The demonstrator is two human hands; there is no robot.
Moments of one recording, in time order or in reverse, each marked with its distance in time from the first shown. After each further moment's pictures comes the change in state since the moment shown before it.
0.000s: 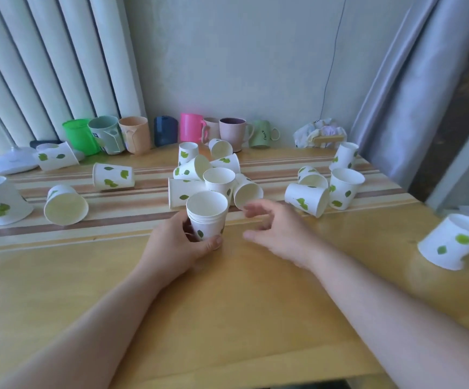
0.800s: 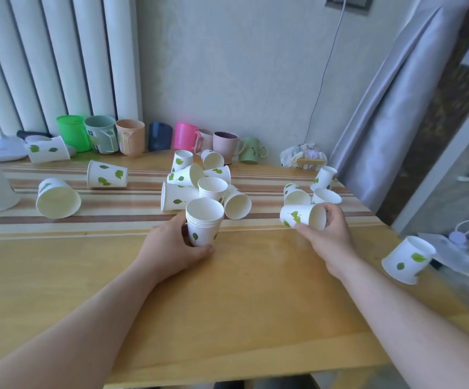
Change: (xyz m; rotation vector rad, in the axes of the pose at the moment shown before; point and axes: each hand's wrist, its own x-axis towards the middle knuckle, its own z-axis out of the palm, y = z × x) left_hand 0.004 0.000 0.002 0.146 -0.020 0.047; right_hand -0.015 0.055 -0.082 0.133 0.532 0.196
